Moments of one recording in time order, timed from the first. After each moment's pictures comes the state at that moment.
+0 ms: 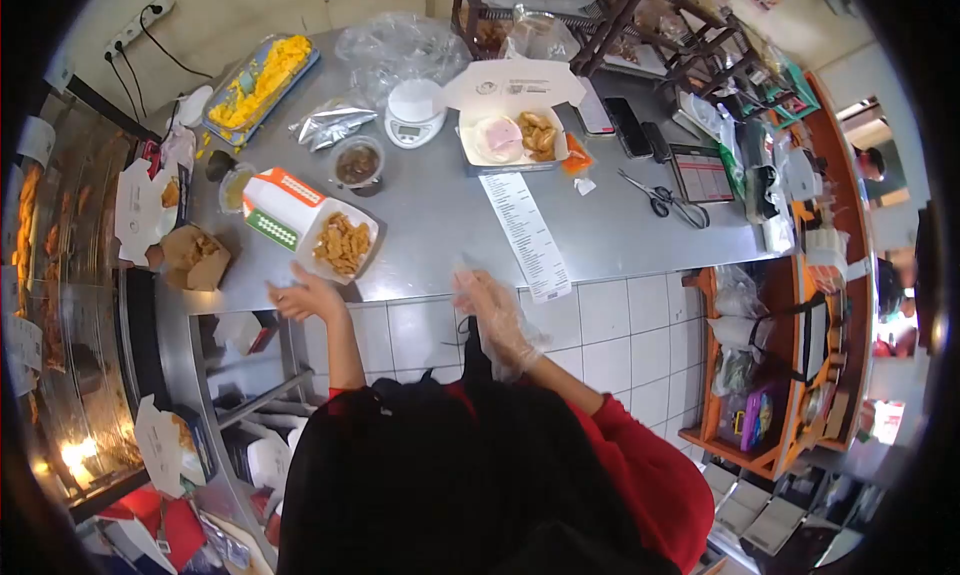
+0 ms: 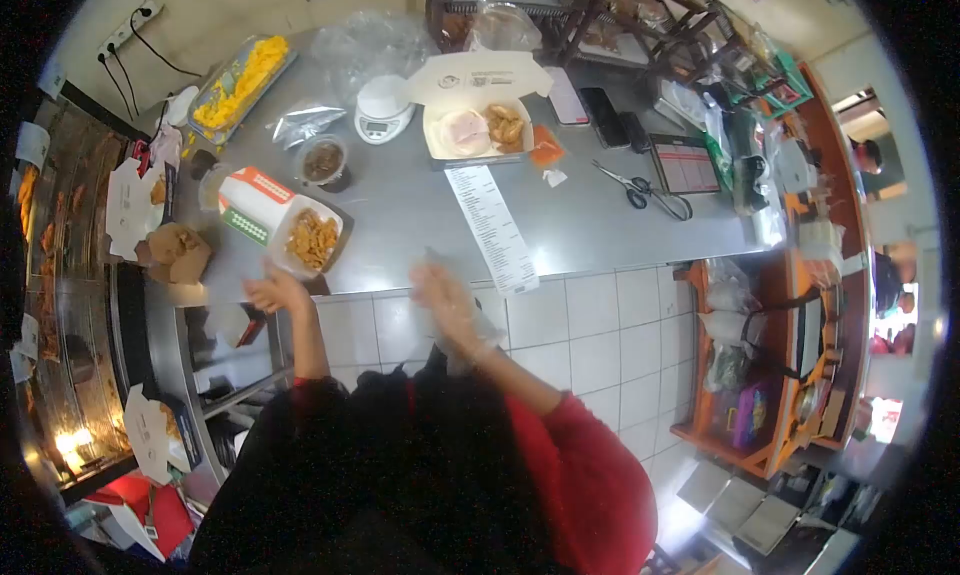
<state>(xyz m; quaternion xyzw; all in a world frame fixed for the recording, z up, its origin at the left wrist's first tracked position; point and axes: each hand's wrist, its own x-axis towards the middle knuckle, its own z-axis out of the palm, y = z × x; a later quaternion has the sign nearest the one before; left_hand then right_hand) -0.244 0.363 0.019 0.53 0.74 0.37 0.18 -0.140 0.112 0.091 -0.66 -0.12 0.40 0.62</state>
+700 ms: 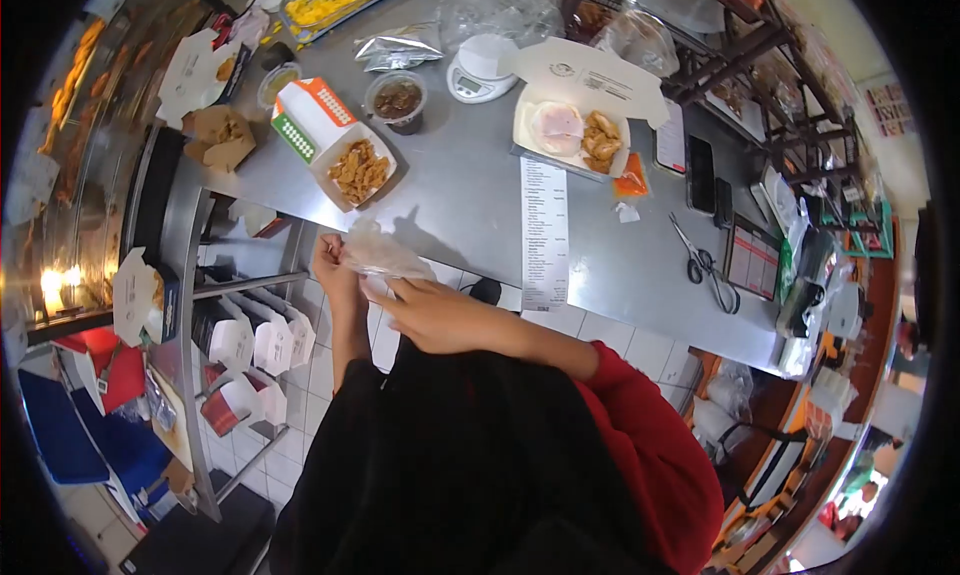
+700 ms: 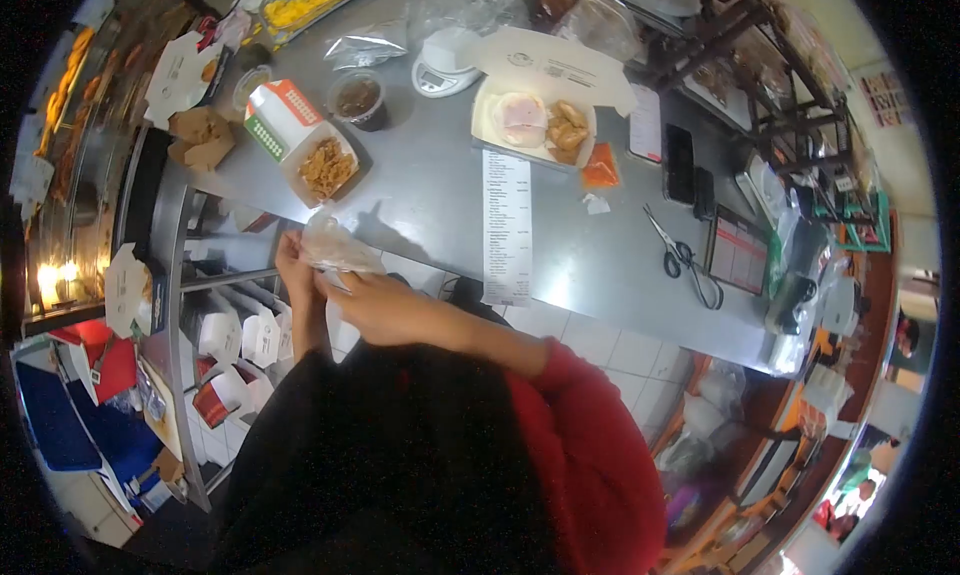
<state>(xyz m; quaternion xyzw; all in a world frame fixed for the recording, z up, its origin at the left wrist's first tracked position) -0.256 0.249 0.064 0.51 0.50 0.49 0.50 -0.114 0.135 0.122 -0.48 -0.76 0.29 0.33</state>
